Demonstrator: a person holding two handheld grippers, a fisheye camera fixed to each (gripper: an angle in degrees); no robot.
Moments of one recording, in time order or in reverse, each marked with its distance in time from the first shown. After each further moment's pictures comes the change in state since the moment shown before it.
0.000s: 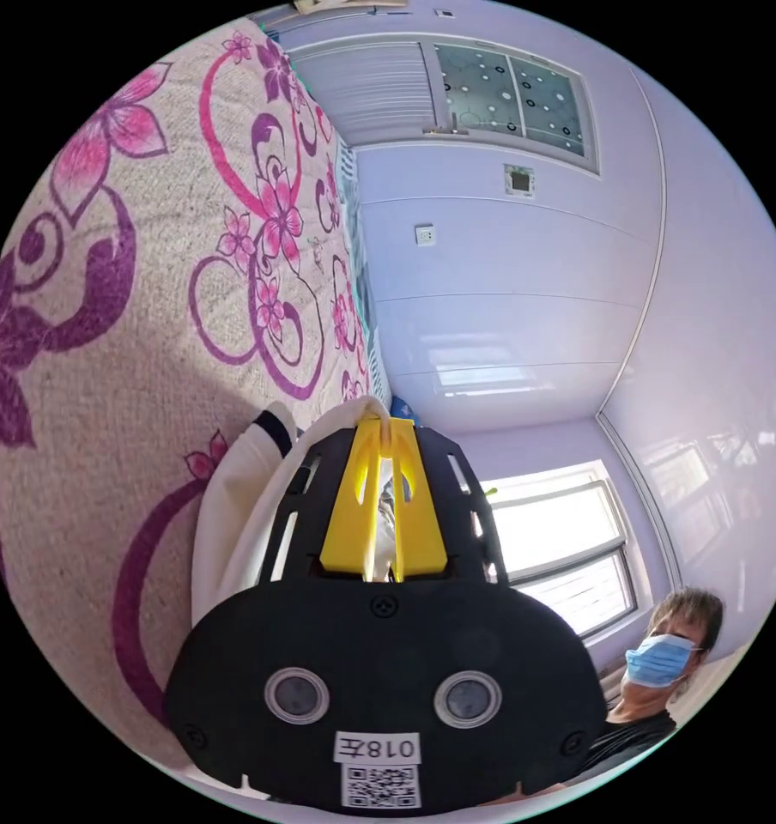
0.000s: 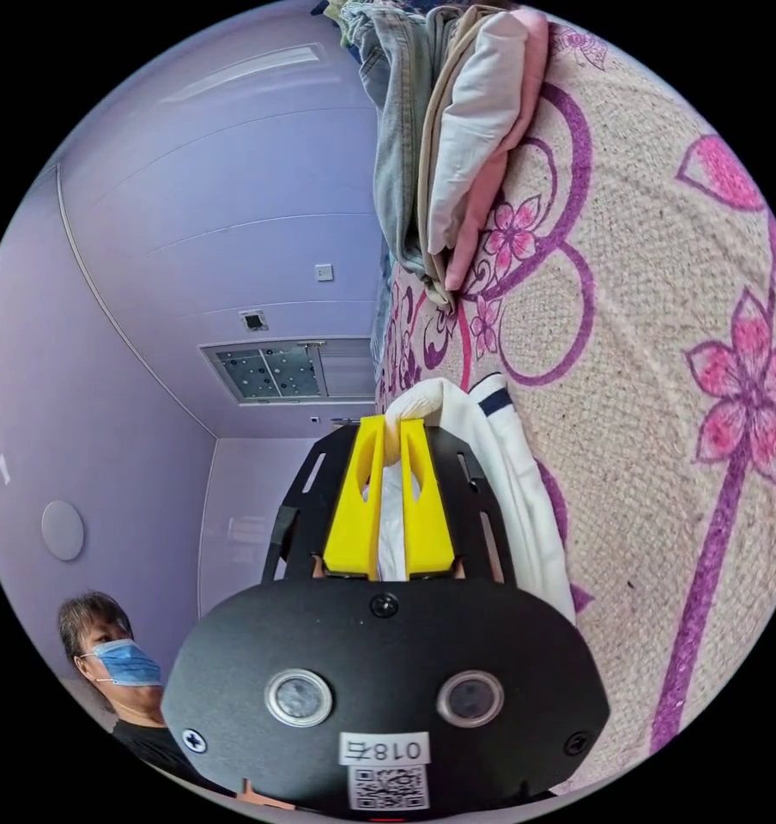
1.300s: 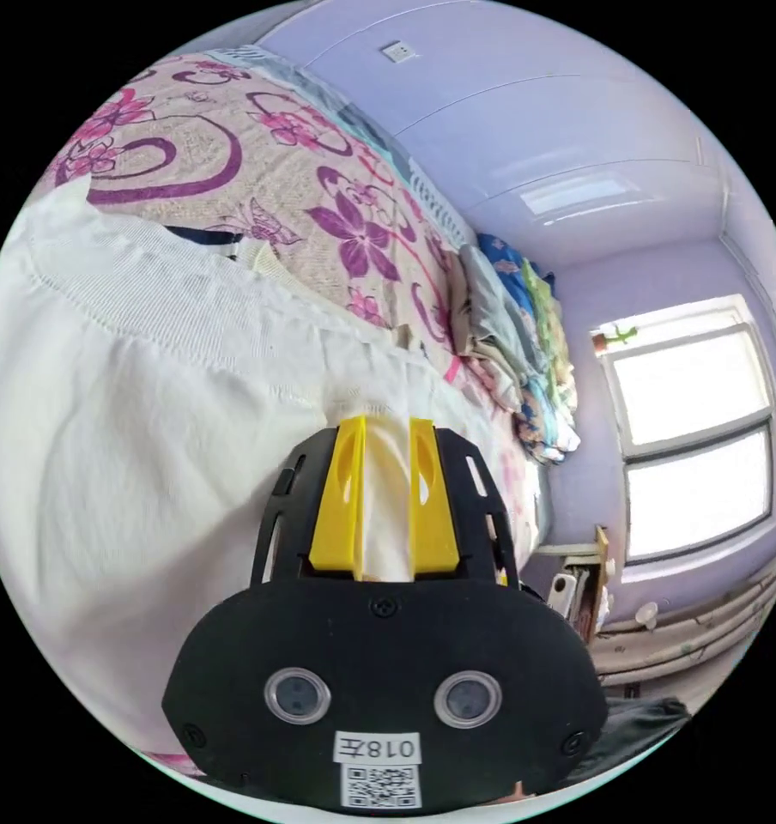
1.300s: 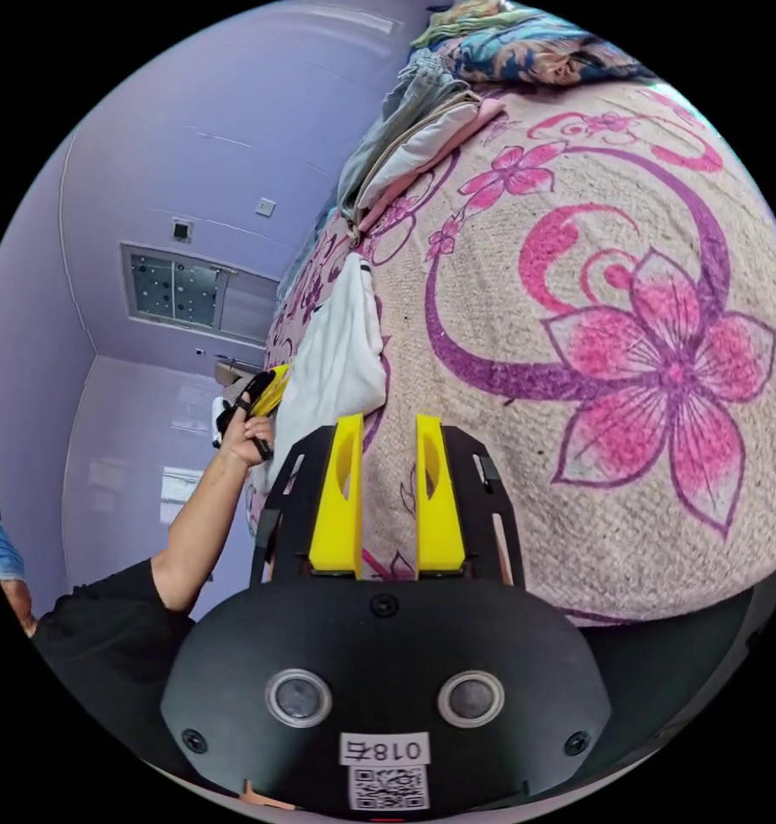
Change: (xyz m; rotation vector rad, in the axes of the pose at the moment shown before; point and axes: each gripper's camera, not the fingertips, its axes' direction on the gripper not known) left arm 0.172 0.102 0.341 -0.505 -0.566 0.216; right arm 0.017 0.162 -0.091 -0.086 0.484 -0.191
